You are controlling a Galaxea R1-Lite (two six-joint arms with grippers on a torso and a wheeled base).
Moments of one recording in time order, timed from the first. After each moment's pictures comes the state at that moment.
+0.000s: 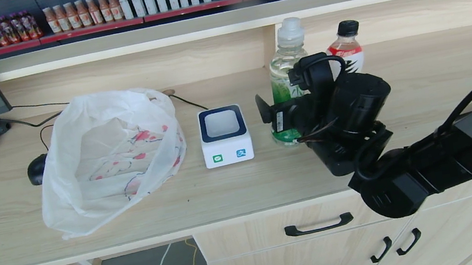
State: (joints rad) left arm 0.00 0.00 0.00 0.00 0.00 0.00; right arm 0.63 2.06 -1.11 -1.22 -0.44 -0.18
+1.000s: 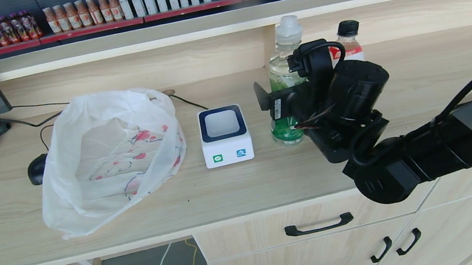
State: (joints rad) left arm 0.00 0.00 0.00 0.00 0.00 0.00; right arm 0.61 2.08 -1.20 -1.19 -0.42 -0.18
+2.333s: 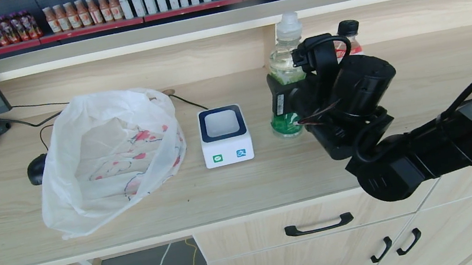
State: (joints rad) left arm 0.00 0.00 0.00 0.00 0.00 0.00; right arm 0.61 2.06 -1.20 -1.20 -0.42 -0.18
